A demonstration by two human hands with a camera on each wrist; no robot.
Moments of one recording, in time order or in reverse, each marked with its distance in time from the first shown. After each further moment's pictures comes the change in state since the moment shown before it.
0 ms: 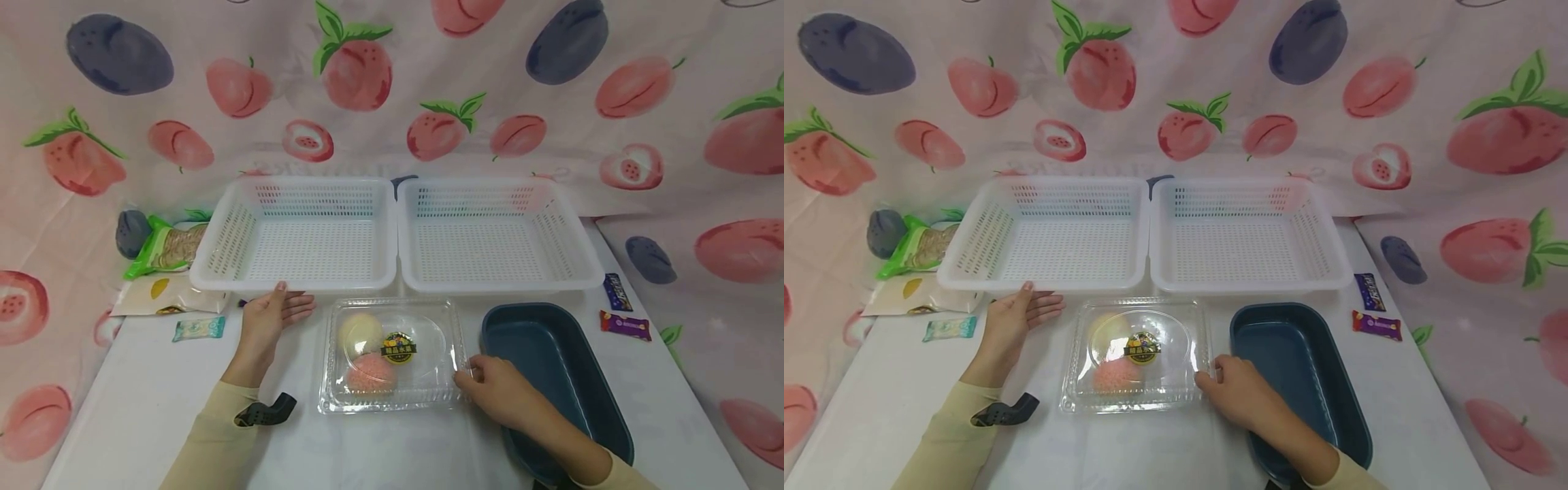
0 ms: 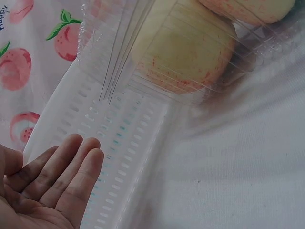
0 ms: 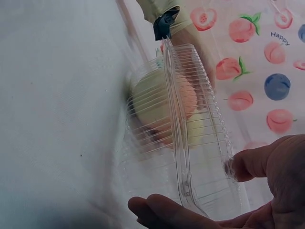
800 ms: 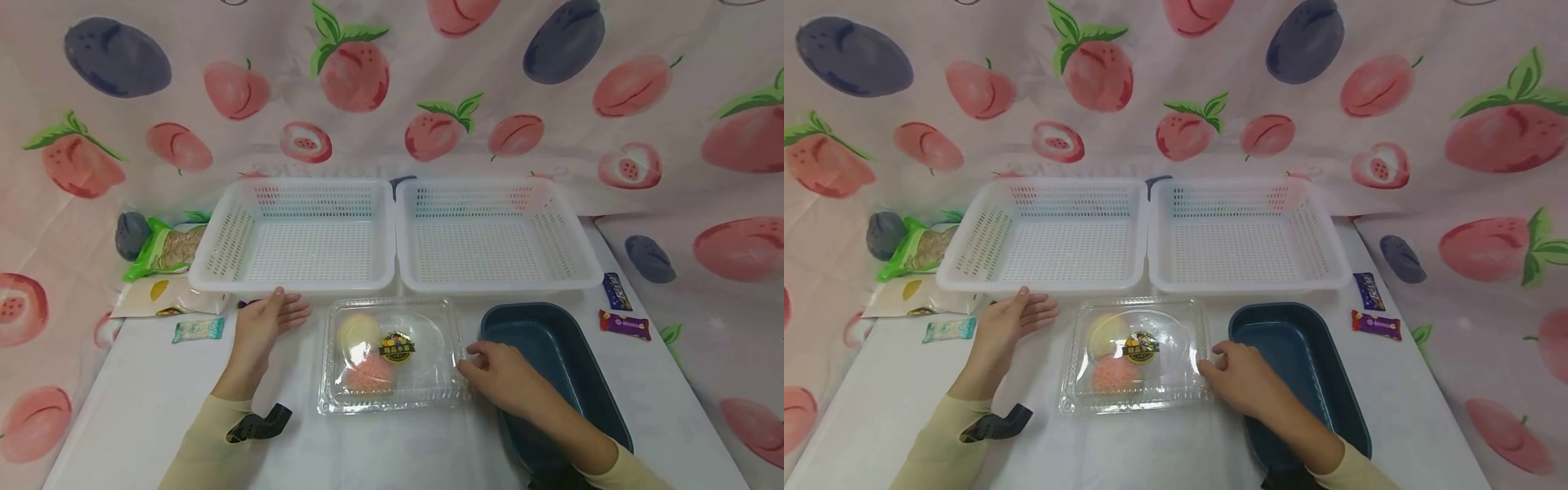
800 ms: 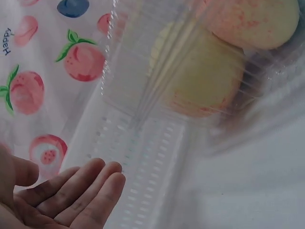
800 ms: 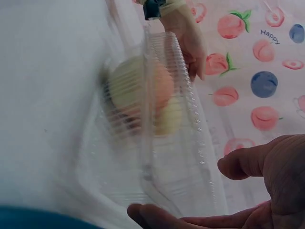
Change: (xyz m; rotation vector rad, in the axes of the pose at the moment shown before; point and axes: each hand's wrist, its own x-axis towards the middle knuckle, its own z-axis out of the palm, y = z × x) left_hand -0.020 0.018 0.001 0.133 0.017 -0.023; right_hand 0.005 -0.006 -0.020 -0.036 0.016 -0.028
